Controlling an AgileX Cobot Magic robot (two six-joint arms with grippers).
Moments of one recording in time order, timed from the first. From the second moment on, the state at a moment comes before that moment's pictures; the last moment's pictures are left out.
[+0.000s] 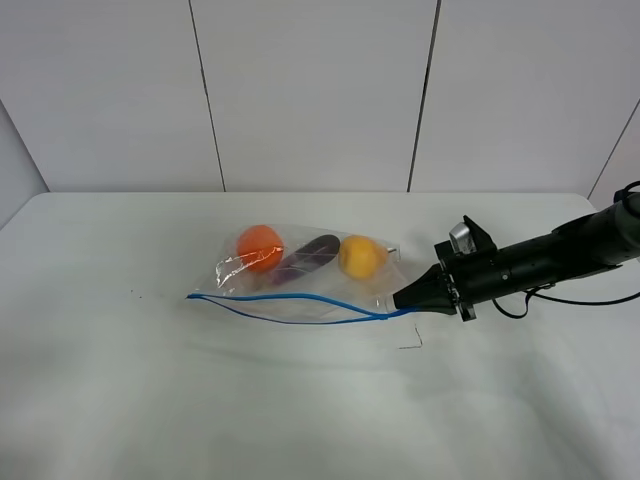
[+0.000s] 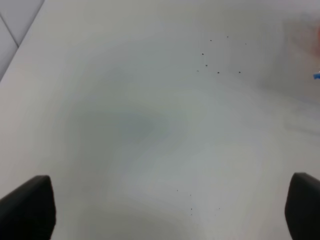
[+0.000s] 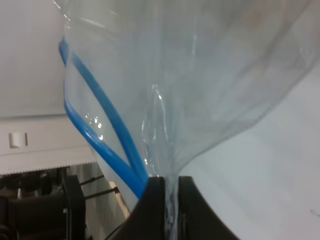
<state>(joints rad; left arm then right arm) -0.02 0.00 -0.50 0.21 1.06 -0.13 -0.04 2.13 -1.03 1.32 1.20 -1.07</state>
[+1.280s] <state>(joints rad) -0.24 0.81 -1.15 -0.02 0.93 0.28 -0.04 2.00 -1.03 1.26 1.20 -0.95</state>
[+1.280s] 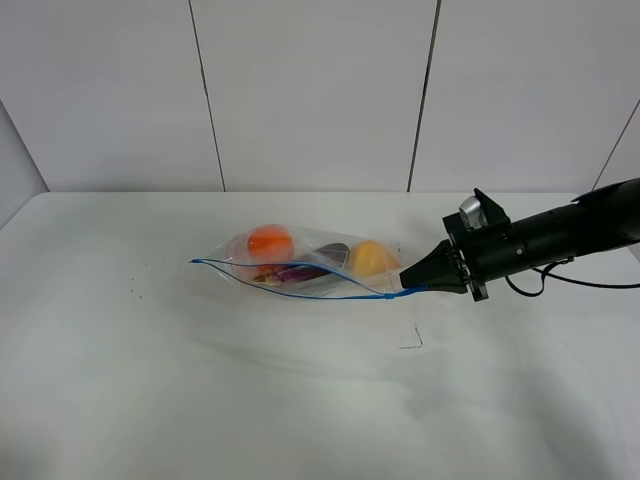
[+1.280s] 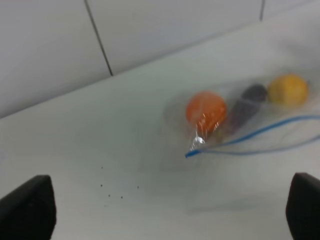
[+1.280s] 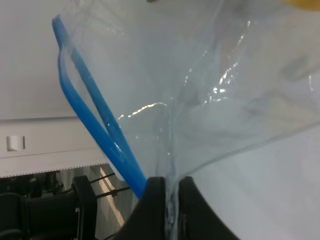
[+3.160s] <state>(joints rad) -1.26 2.03 -1.17 1.67 0.71 -0.84 -0.04 2.00 -1.03 1.28 1.20 -0.89</state>
